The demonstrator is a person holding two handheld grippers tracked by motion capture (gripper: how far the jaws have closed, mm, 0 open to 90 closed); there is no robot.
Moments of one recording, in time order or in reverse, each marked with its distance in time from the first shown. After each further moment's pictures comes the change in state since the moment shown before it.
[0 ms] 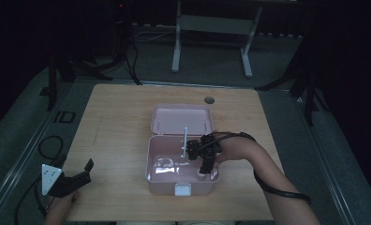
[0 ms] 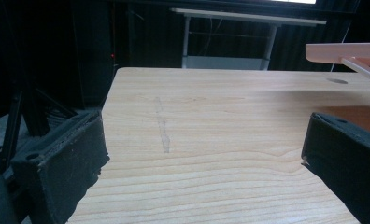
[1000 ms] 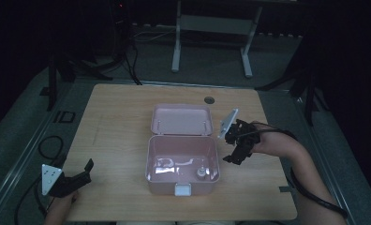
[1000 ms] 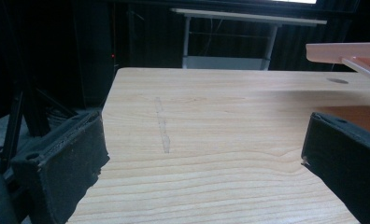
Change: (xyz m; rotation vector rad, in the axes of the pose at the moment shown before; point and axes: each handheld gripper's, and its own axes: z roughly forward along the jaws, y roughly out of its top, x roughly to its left) left arm 0.000 0.000 0.000 -0.001 0.003 0.000; right arm -0.011 -0.102 -0.043 -0.227 -0.122 0.191
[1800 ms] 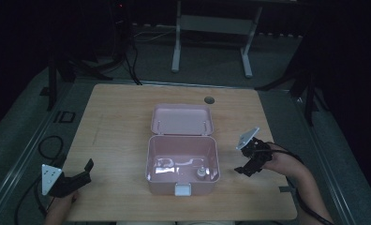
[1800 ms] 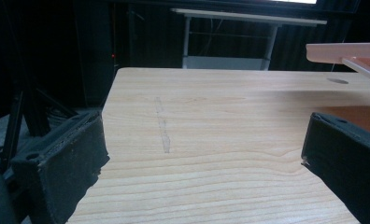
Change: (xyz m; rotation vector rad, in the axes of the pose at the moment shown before) left arm 0.000 0.000 0.000 0.000 0.000 0.002; right arm 0.000 -0.088 0.069 -0.084 0.010 0.195
